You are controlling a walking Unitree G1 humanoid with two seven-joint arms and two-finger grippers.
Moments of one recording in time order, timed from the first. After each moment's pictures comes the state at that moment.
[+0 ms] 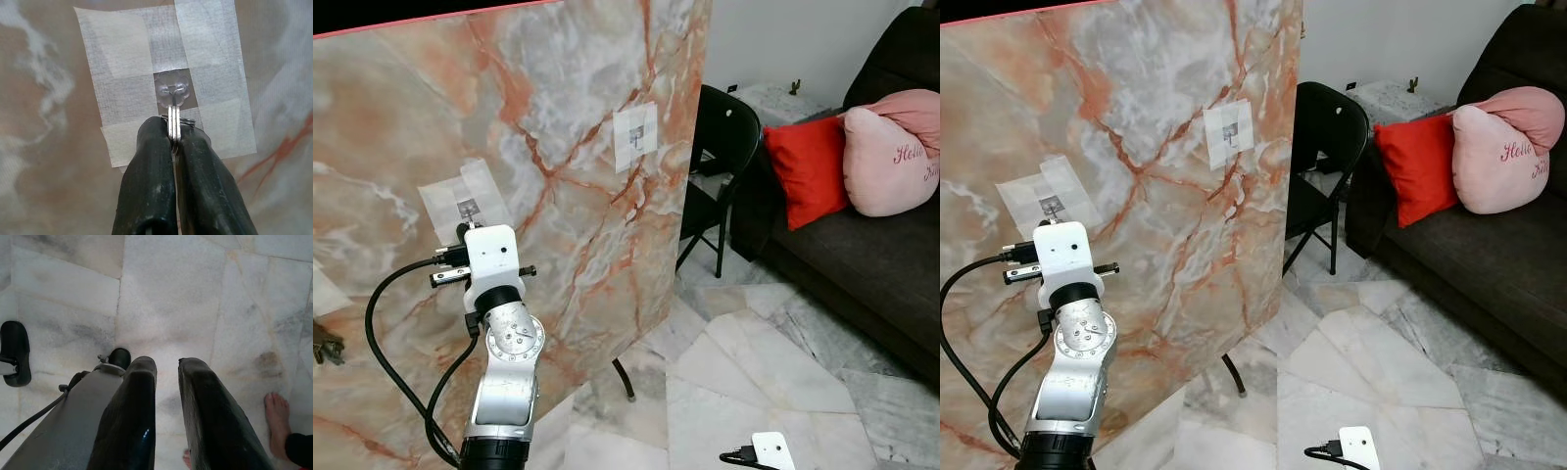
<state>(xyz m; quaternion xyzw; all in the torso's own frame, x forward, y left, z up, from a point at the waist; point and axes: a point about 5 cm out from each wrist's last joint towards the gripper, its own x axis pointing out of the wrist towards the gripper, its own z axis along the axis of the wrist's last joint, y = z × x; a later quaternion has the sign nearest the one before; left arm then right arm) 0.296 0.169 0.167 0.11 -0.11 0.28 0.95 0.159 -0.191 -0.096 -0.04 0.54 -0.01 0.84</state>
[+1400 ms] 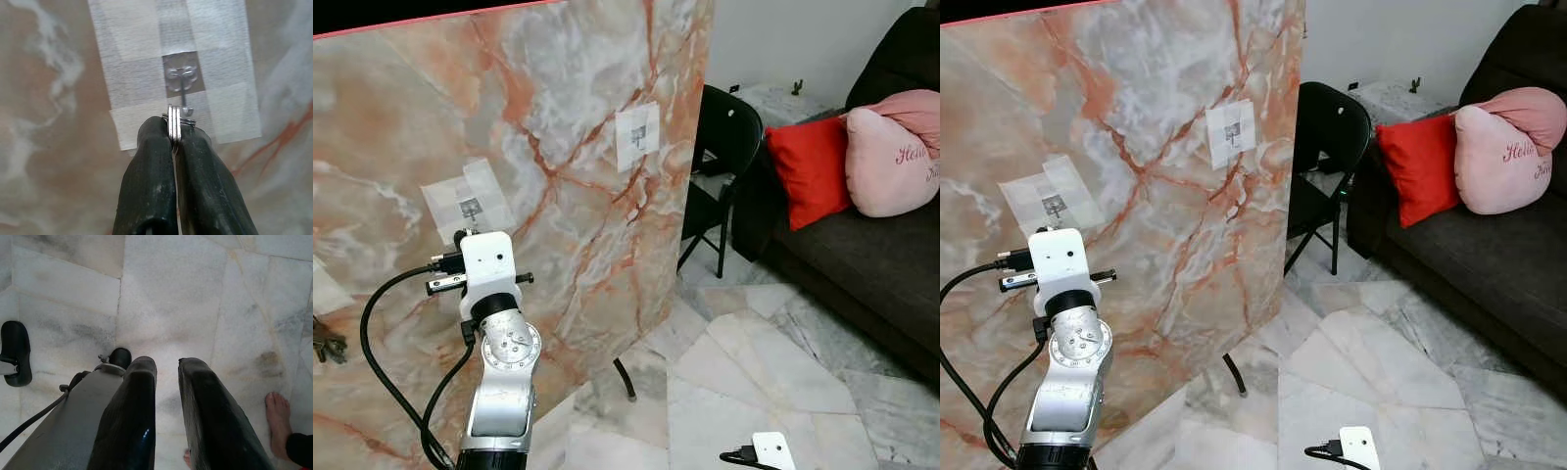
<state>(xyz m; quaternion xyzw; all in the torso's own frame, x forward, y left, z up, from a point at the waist) 0.286 0.170 0.165 0.11 -0.10 0.27 0.95 0.159 -0.191 -0.096 -0.04 0.54 -0.01 0.84</state>
